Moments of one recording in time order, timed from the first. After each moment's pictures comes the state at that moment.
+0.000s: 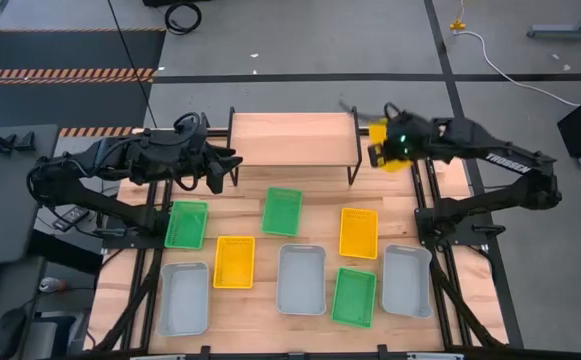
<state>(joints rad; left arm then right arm) -0.04 1.13 1.50 -0.80 -0.44 -0.64 -0.35 1.09 1.32 -1.19 0.36 0.79</state>
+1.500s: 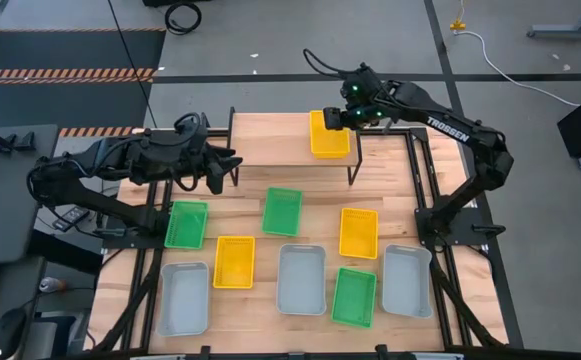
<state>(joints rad) -0.04 1.13 1.50 -0.81 -0.44 -0.63 -0.62 1.53 1.59 -0.92 -0.09 0.71</state>
